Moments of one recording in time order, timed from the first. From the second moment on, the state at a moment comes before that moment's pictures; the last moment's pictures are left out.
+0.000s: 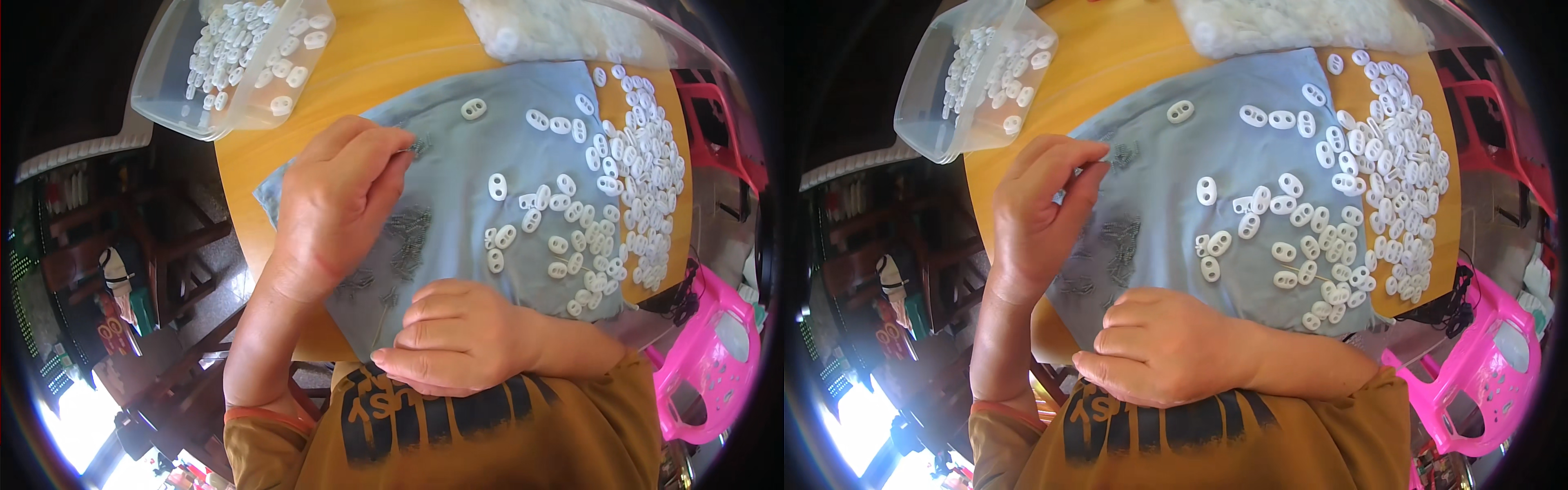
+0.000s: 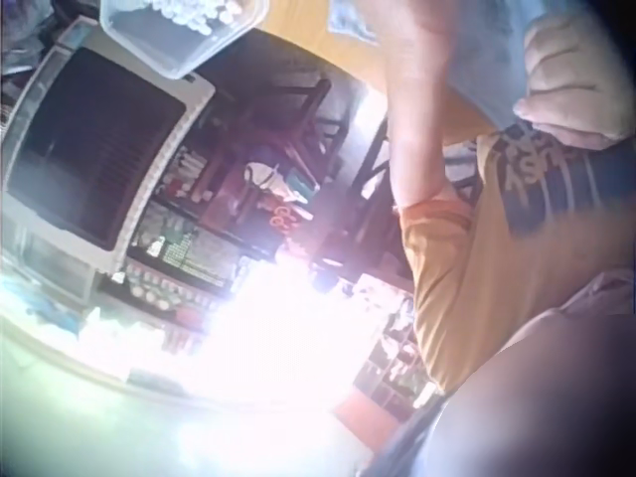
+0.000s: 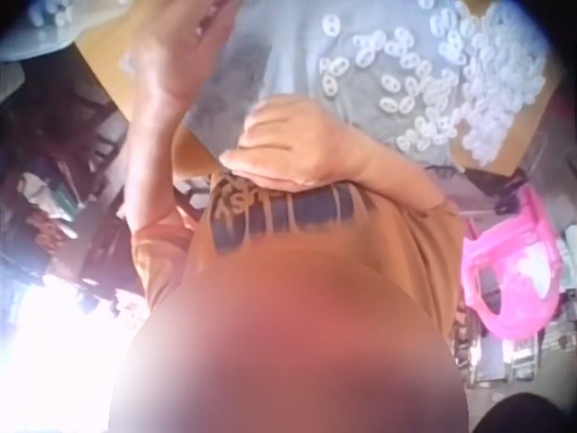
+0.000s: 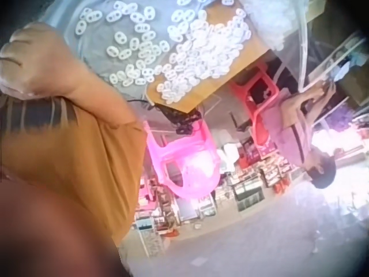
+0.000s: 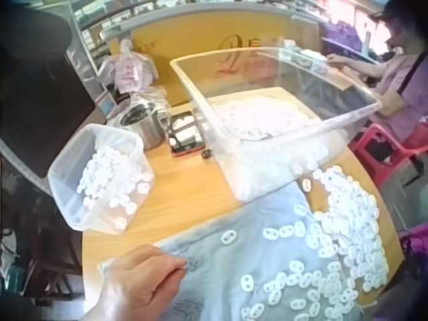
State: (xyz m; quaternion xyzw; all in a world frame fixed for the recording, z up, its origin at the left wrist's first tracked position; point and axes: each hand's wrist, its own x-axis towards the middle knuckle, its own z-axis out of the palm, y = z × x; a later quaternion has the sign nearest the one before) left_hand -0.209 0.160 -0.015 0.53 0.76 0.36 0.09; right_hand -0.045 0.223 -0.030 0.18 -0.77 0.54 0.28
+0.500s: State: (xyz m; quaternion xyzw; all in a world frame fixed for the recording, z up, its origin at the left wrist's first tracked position) left_hand -0.203 0.176 -0.026 0.65 0.74 0.15 -0.09; right_hand -0.046 0.222 -0.033 0.17 -0.78 0.52 0.29
